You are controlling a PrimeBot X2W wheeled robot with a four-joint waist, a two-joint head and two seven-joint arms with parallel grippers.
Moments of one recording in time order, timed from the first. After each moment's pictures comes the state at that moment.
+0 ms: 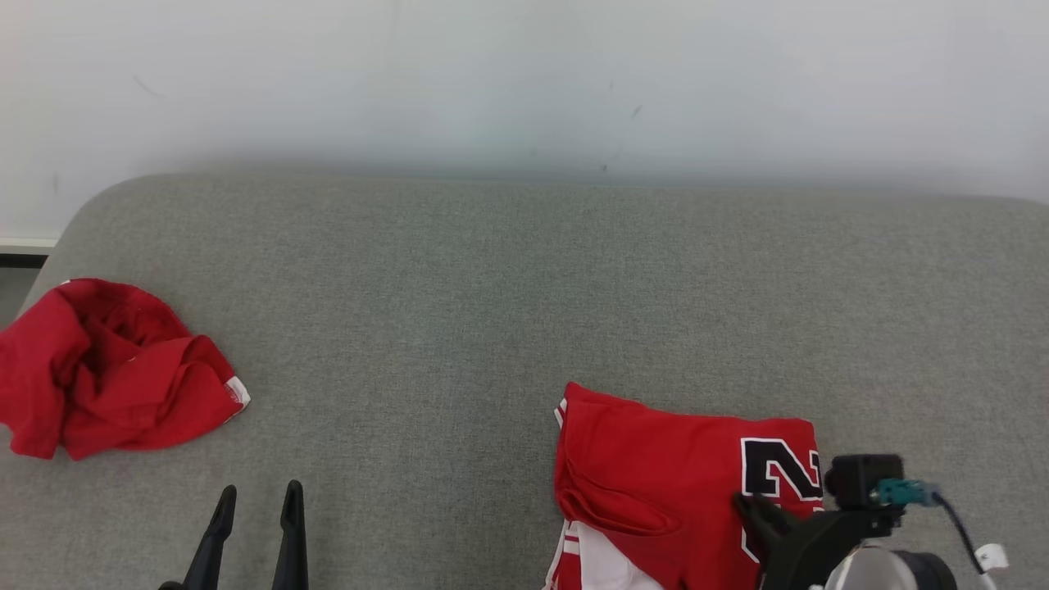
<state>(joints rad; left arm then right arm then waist) 0.09 0.13 -0.05 0.06 -0.37 -0.13 -0.26 -0.03 -0.05 0.00 0.08 0.31 0.13 0.51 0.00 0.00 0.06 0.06</state>
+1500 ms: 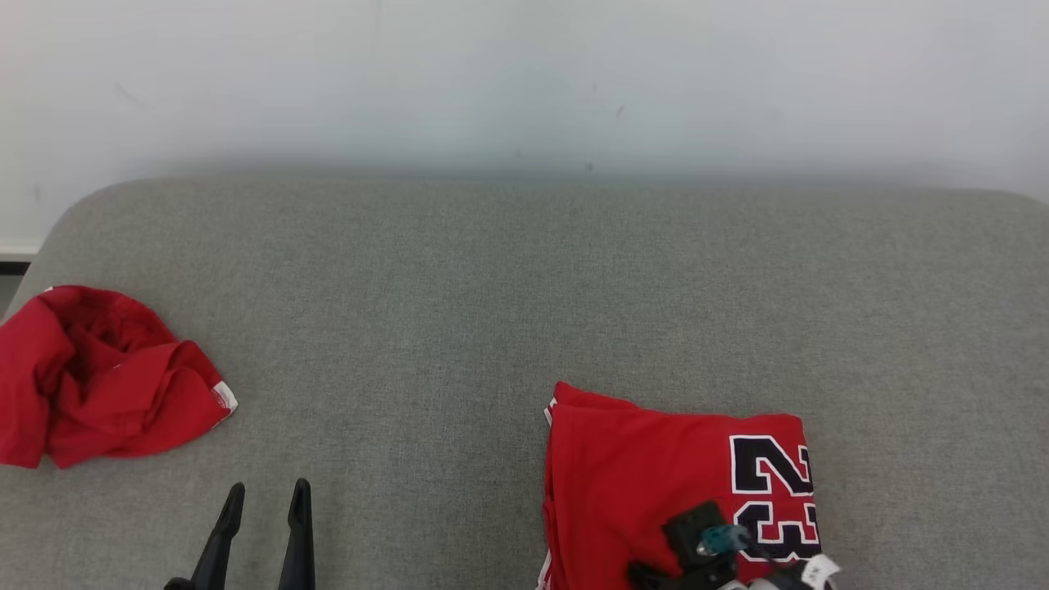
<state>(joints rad) 0.09 0.14 -0.07 0.05 -0.38 -0.13 -0.26 -0.04 -0.07 0.34 0.18 0.14 0.13 0.52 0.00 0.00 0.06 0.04</state>
